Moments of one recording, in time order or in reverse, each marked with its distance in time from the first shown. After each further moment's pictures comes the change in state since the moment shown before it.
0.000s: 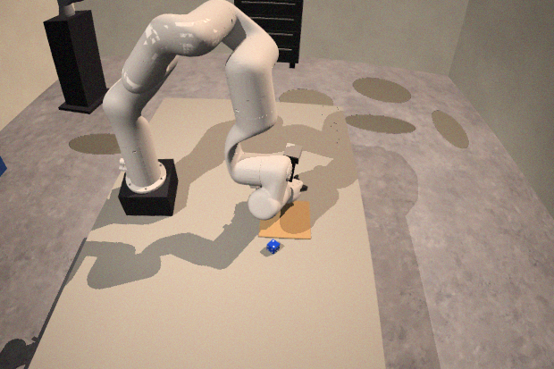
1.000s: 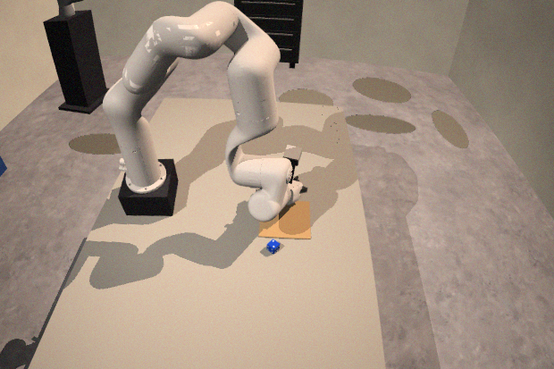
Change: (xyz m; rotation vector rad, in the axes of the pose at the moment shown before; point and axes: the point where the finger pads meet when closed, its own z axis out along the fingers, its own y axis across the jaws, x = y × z) arm -0.006 0.000 0.003 0.000 0.000 0.000
